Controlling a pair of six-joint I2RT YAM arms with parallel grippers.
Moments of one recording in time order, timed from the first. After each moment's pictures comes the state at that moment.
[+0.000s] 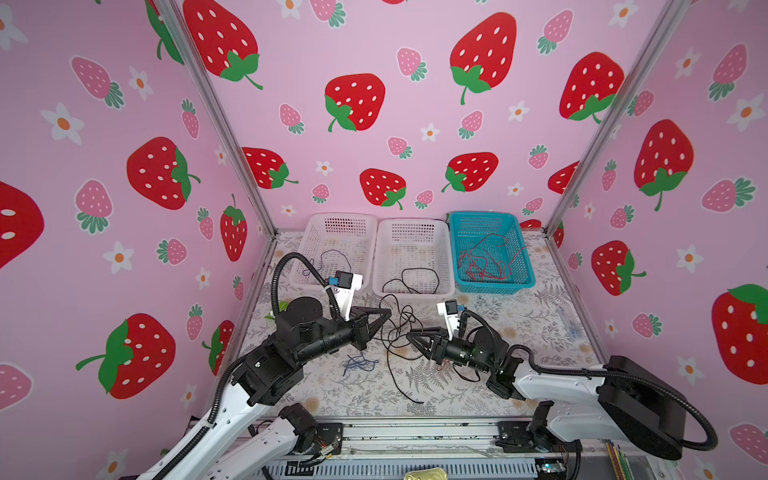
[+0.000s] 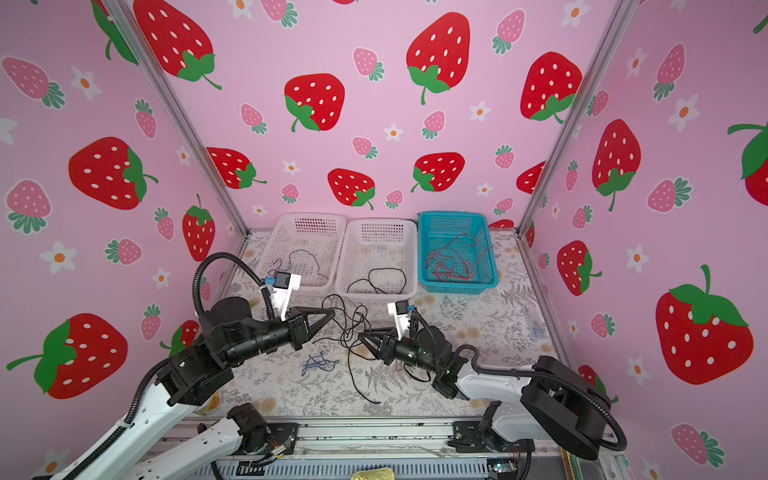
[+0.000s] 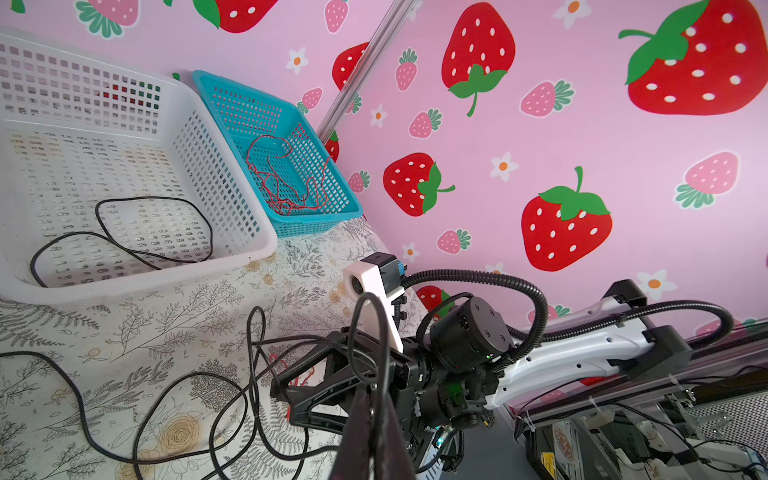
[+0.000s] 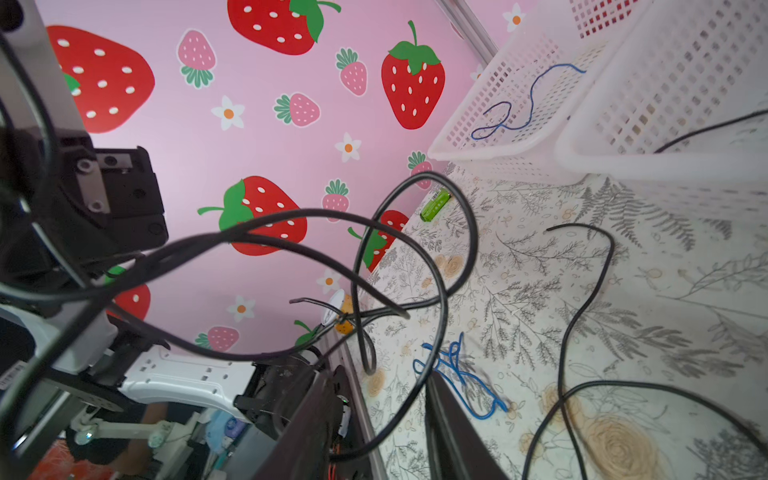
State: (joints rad) left arm -0.68 0.72 0.91 -0.42 0.33 -0.60; right arm 1.04 1.29 0.36 0.93 -0.26 0.82
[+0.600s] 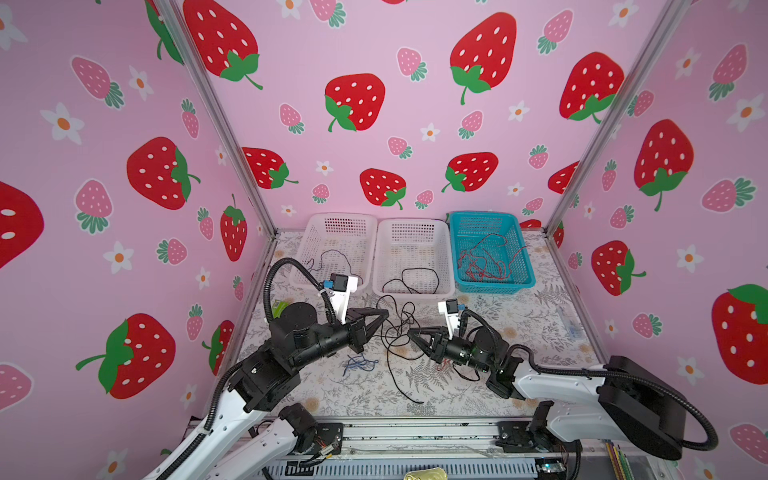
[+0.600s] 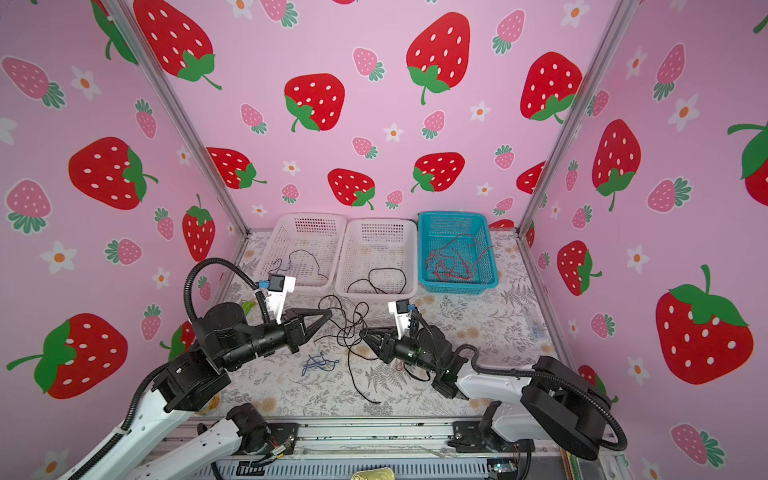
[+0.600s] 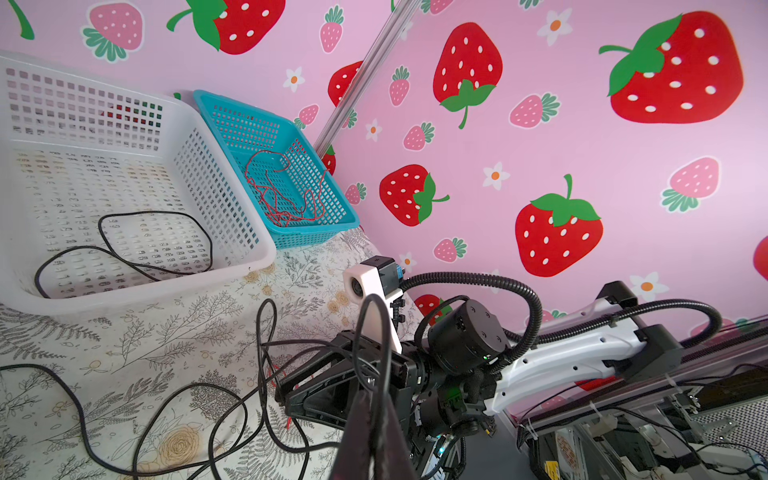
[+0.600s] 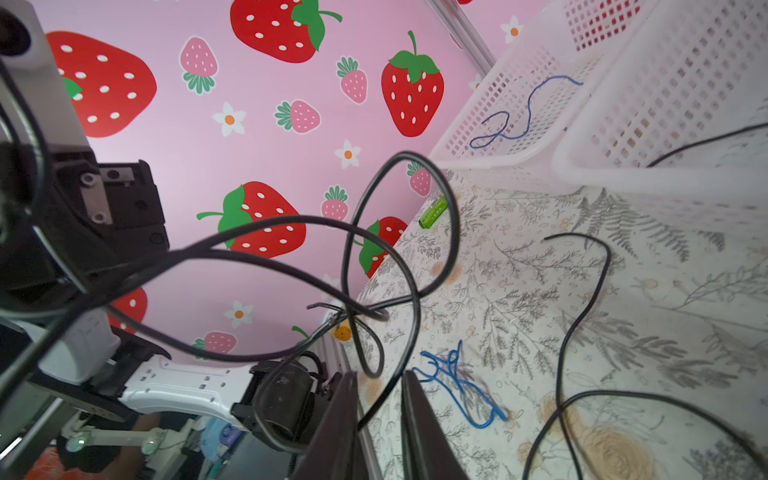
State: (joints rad) left arm -0.68 0.67 0.86 -0.37 0.32 -0.60; right arm 1.04 1.29 0.37 0.93 -0.25 0.81
